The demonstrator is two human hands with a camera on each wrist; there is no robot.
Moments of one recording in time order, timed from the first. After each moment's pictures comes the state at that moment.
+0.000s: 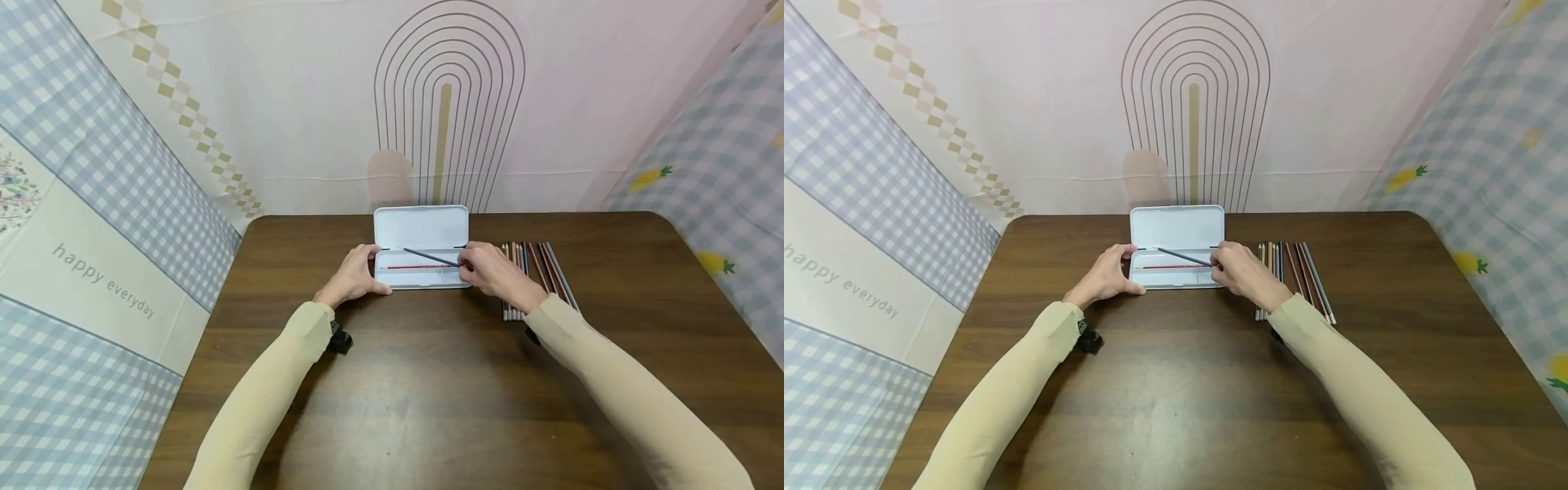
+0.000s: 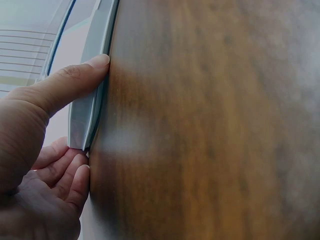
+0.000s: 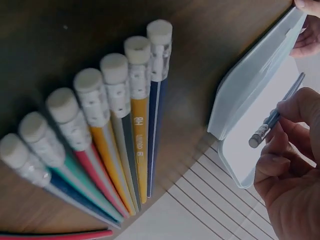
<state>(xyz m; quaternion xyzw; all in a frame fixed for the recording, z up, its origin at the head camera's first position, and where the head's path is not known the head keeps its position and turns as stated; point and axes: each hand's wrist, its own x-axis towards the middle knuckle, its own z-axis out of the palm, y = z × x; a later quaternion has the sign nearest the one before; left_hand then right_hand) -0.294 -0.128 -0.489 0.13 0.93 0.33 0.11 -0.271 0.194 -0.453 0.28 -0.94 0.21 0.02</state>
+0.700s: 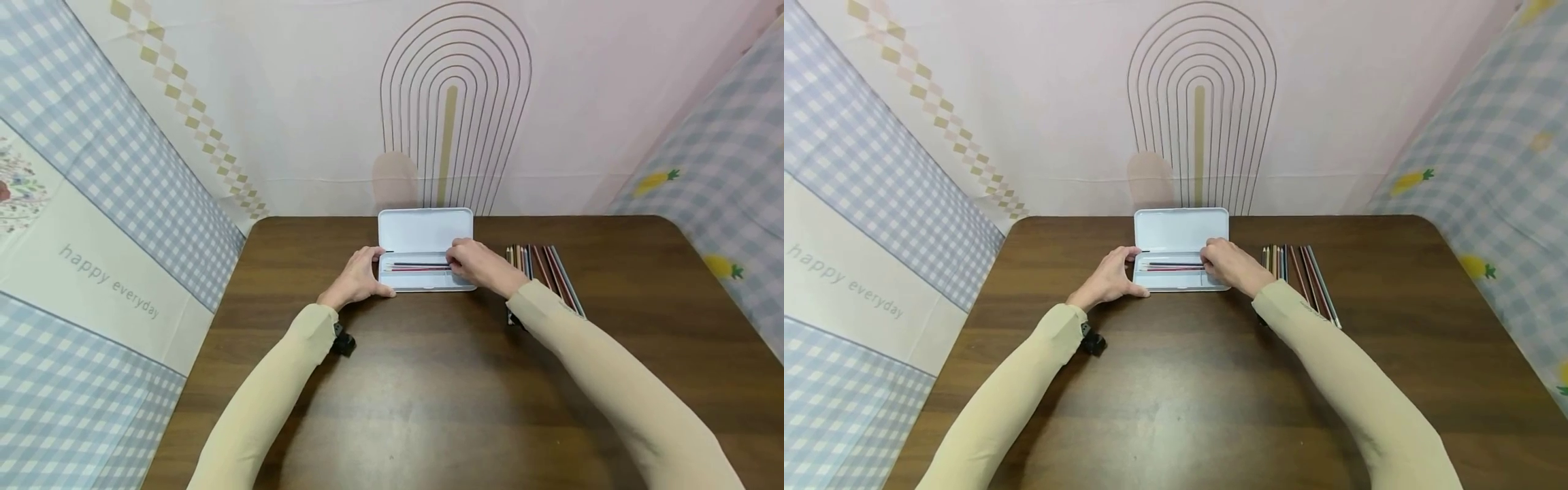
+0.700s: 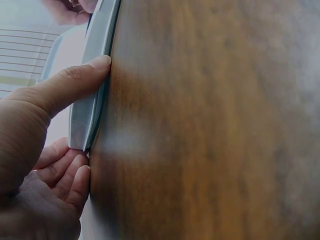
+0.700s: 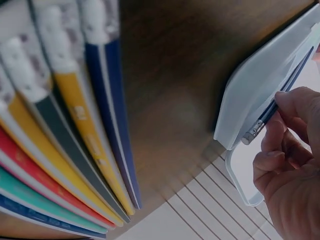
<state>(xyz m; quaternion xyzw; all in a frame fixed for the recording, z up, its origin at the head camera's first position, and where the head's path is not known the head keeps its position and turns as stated) -0.295 -0.128 -0.491 0.14 0.93 0.33 0.10 -0.308 0.170 -0.464 0.34 -0.93 0.13 -0.01</state>
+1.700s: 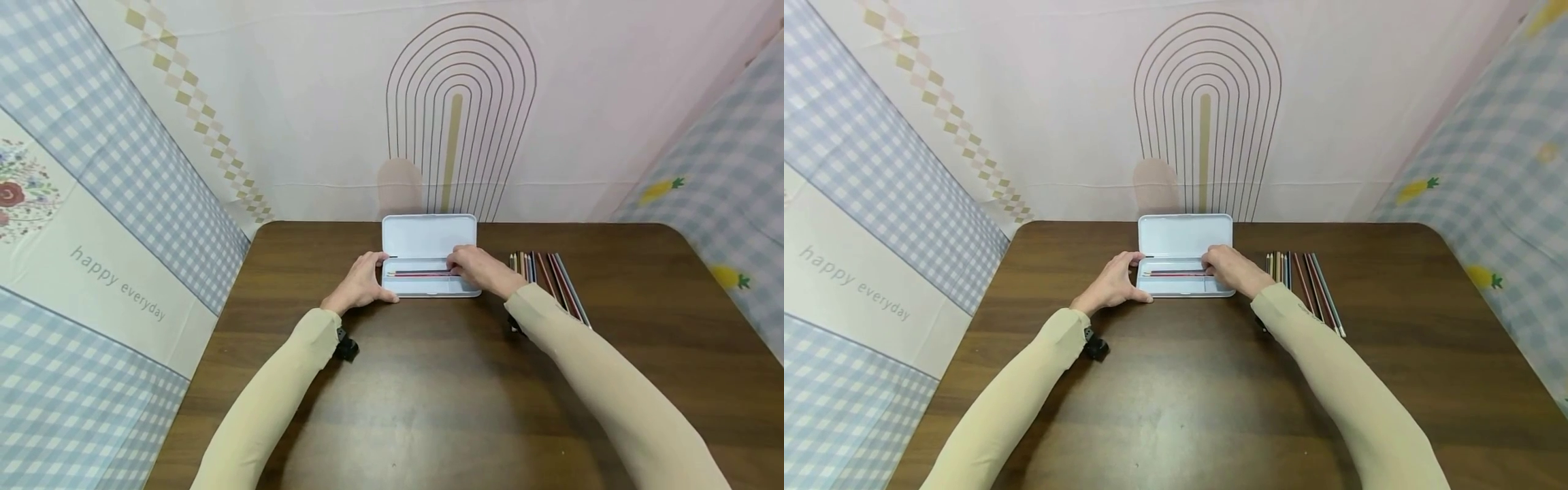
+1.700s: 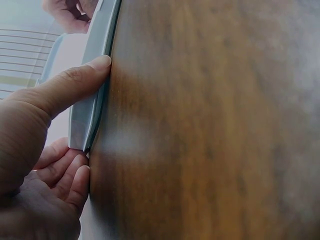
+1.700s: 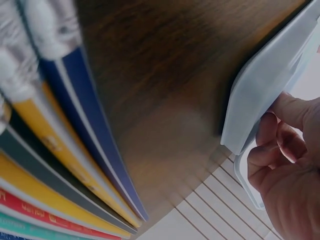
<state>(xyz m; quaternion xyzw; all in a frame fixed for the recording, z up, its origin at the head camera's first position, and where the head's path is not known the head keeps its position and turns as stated) -0.311 -0.134 -0.523 0.15 0.93 0.32 0.09 -0.318 0.166 -0.471 0.33 -0.93 0.13 -0.05</state>
